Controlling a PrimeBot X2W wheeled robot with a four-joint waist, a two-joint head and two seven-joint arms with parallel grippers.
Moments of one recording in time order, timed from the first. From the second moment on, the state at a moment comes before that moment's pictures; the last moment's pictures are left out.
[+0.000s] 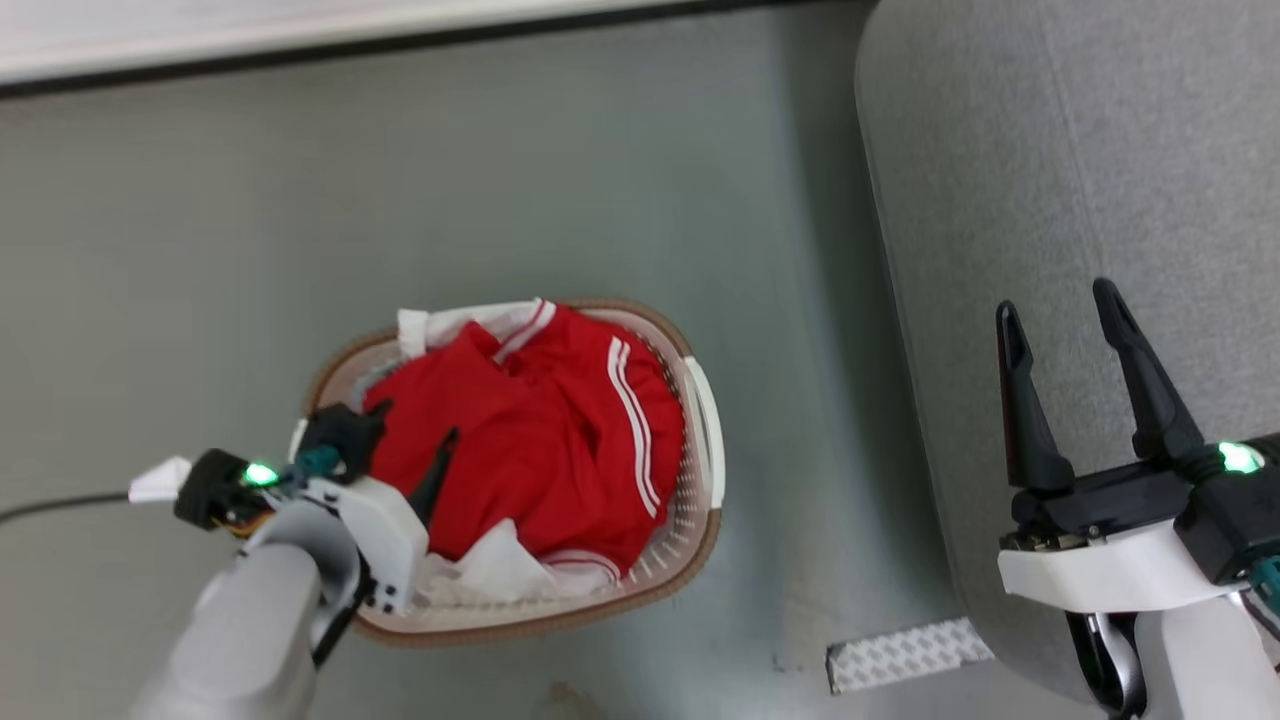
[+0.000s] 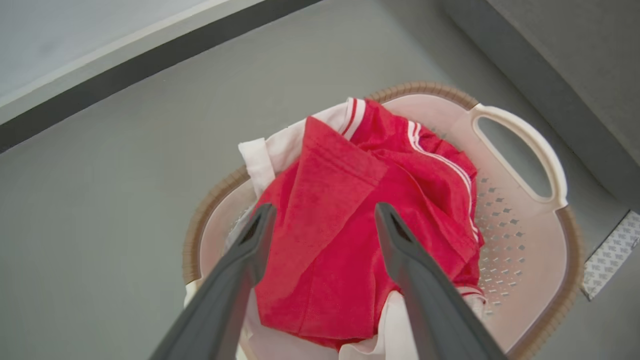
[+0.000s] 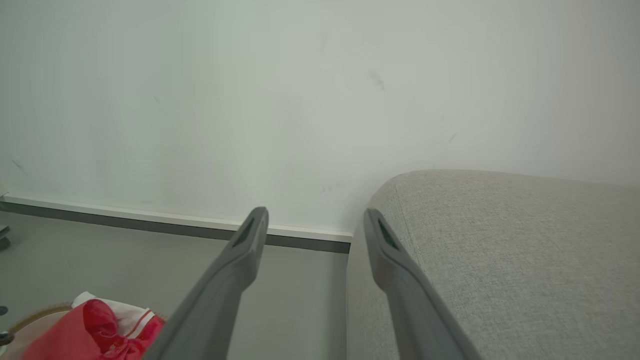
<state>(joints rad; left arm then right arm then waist) -0.63 0.29 -0.46 0.80 -0.18 -0.13 -0.17 -0.31 -0.05 0.09 0.04 0.11 0.13 -0.26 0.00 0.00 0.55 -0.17</state>
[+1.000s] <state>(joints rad) -0.95 0.39 -0.82 1.00 -0.36 -0.13 -0.14 -0.38 -0.05 0.15 -0.03 0.16 0.13 -0.26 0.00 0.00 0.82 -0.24</state>
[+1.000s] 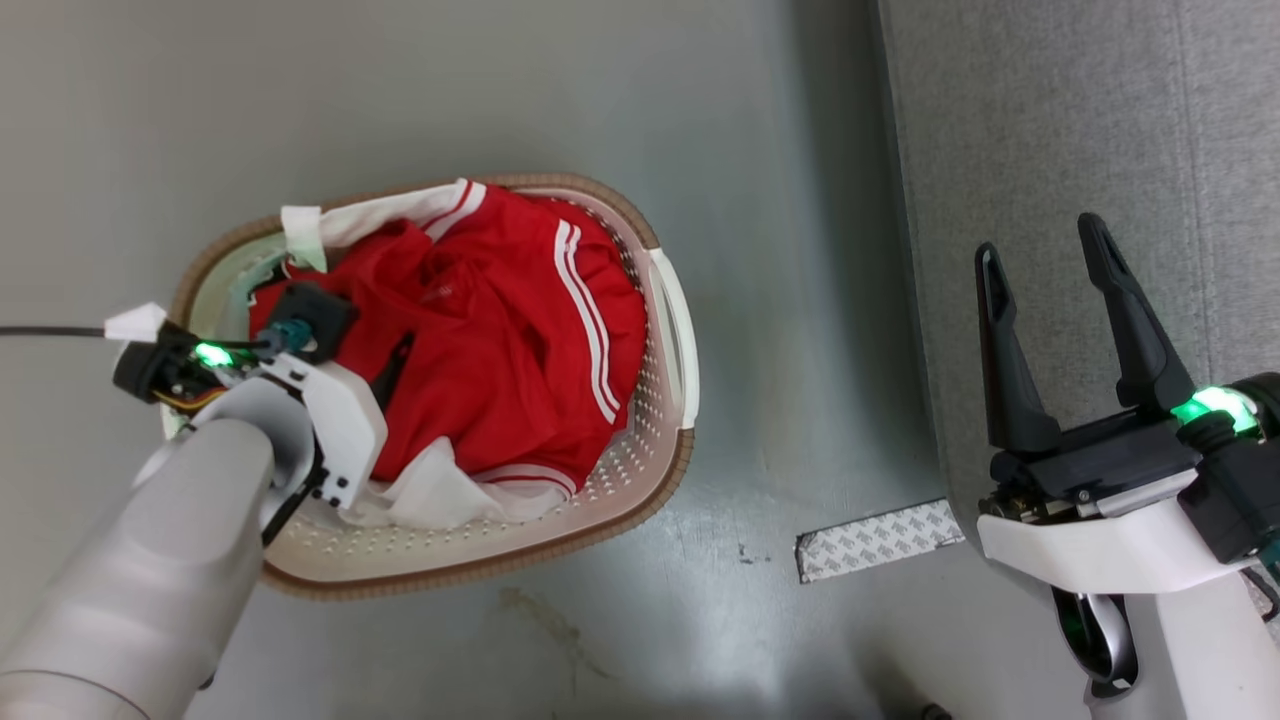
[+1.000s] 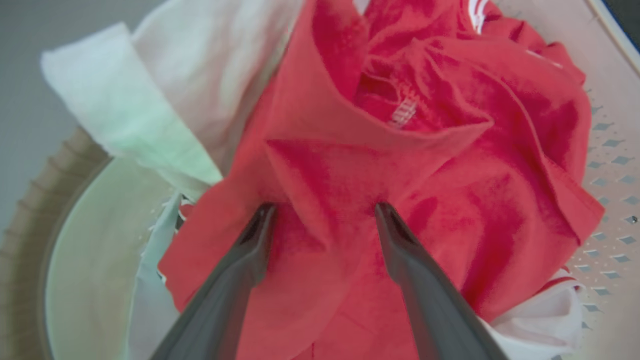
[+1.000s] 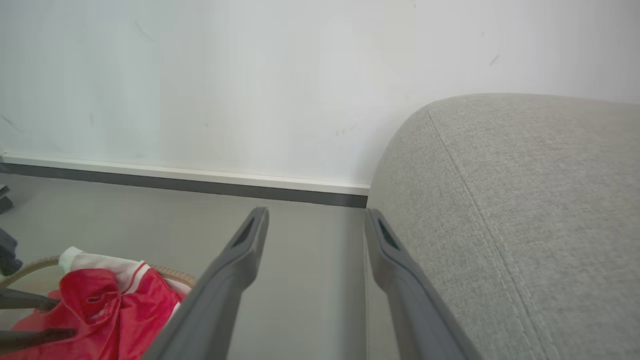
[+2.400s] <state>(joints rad) -0.50 0.41 -0.68 0.51 -0.58 -0.04 -0.26 -0.16 -0.05 0.03 0.11 0.15 0.13 -0.26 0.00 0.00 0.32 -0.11</state>
